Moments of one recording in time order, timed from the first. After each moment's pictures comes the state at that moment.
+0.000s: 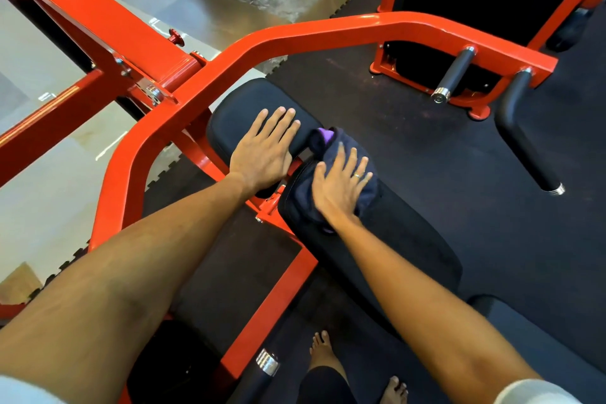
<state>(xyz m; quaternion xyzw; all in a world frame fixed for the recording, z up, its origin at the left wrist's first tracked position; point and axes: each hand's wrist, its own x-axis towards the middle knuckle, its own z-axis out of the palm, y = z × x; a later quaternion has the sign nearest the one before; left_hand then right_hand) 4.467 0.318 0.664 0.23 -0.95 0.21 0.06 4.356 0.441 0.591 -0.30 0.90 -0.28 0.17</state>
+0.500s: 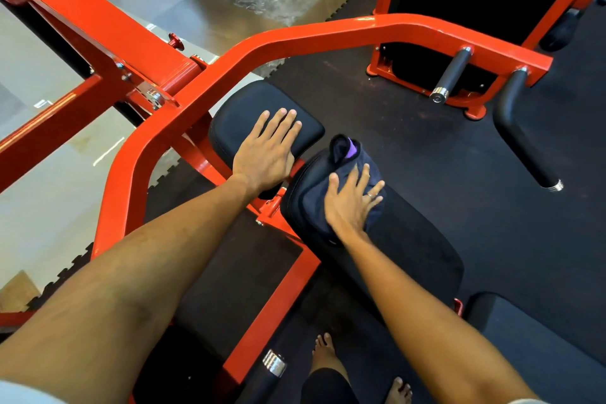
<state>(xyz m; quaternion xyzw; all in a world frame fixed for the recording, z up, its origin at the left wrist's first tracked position) 4.468 0.318 0.664 0.23 -0.95 0.21 0.05 4.359 0.470 0.578 -0.24 0.91 -0.29 0.20</state>
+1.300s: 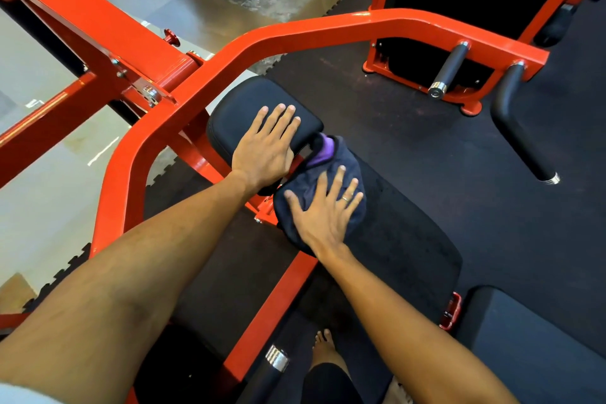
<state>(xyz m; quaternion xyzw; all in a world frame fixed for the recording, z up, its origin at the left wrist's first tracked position) 4.469 0.319 0.664 0.24 -0.95 0.20 0.07 4.417 0.475 0.580 -0.35 0.90 -0.20 0.15</state>
